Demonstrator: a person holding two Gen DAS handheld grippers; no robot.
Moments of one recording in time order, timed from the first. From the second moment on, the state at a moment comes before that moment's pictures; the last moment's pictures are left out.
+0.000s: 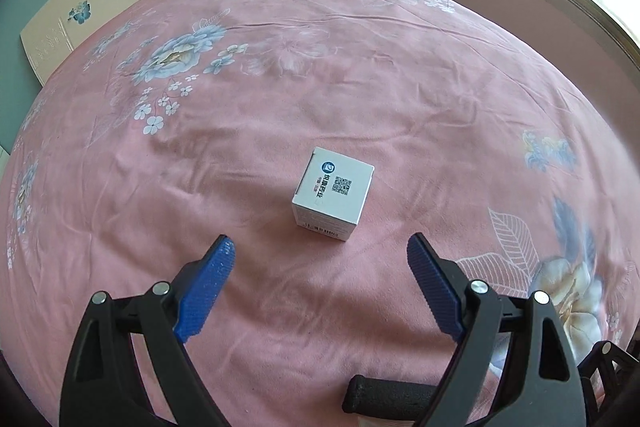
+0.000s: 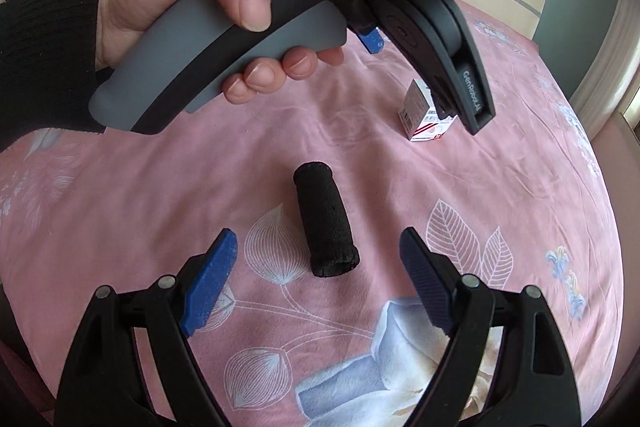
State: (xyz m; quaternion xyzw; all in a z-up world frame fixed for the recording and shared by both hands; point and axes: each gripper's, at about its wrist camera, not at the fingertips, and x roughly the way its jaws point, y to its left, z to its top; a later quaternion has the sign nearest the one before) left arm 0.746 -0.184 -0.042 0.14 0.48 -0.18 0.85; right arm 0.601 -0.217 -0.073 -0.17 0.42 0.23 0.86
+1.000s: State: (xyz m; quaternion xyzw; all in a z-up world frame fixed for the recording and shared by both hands) left arm 0.728 -0.169 -0.032 0.12 0.47 -0.14 0.86; right arm 0.619 -0.212 -0.087 -0.12 0.47 0.21 0.85
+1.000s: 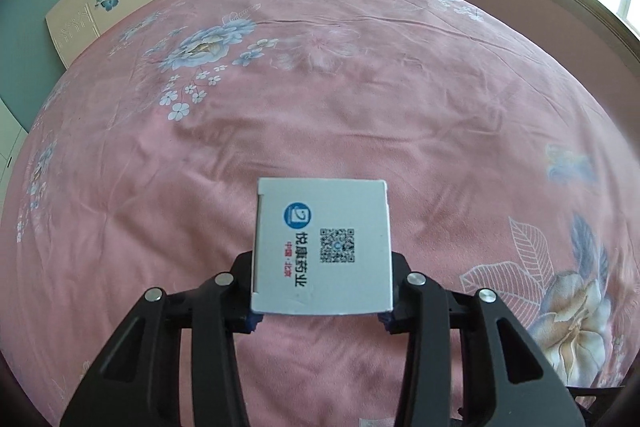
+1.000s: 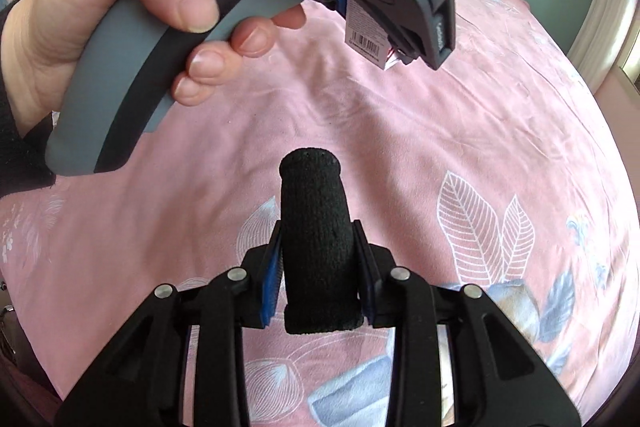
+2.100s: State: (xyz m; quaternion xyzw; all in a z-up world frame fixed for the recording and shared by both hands) left arm 0.315 0.017 0.243 0.15 0.36 -0.02 0.92; right arm 0.310 -0.118 0.249 -0.17 0.30 0.15 0.93
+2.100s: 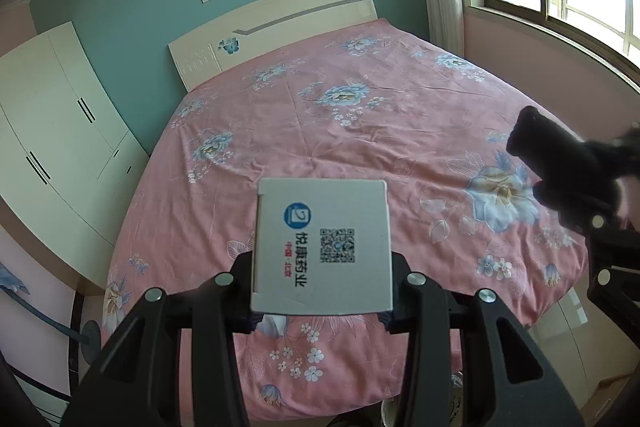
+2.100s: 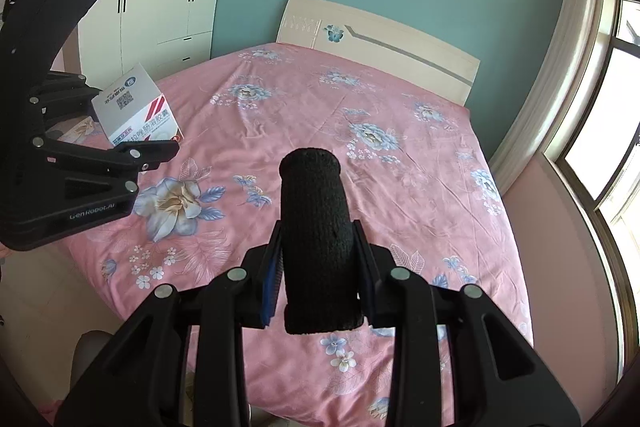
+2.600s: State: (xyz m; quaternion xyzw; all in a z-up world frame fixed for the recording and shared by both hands) left arm 0.195 0.043 0.236 0.16 0.34 -0.05 0.93; right arm 0.216 -0.094 0.276 -0.21 0.27 0.14 0.93
